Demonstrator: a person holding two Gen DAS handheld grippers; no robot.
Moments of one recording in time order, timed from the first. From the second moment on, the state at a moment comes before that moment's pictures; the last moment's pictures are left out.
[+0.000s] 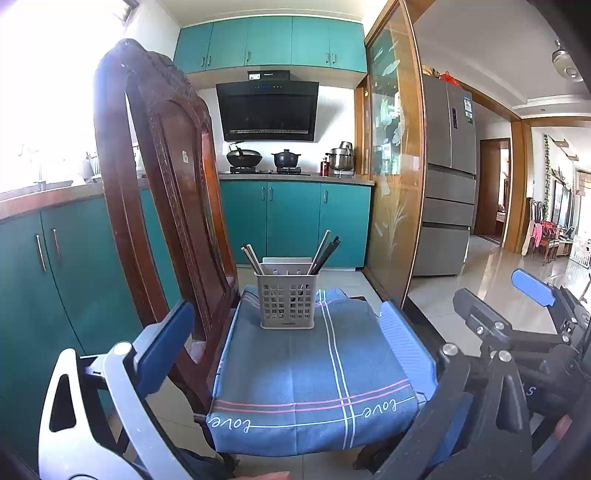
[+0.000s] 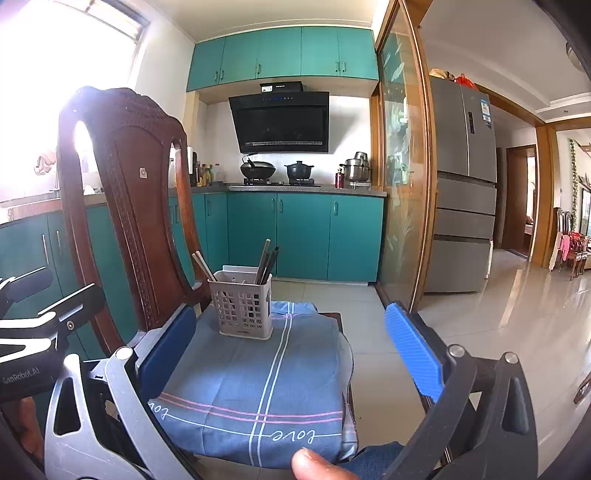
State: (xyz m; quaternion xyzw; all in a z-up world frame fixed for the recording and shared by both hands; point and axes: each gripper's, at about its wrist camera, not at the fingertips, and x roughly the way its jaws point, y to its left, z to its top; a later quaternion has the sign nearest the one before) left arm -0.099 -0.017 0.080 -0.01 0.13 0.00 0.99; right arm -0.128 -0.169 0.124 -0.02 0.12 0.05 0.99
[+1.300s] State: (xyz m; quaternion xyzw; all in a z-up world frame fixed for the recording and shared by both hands) left arm -0.095 -0.014 0.075 -0.01 0.13 0.00 0.99; right arm -0.130 -0.173 0.127 -0.02 0.11 0.05 0.99
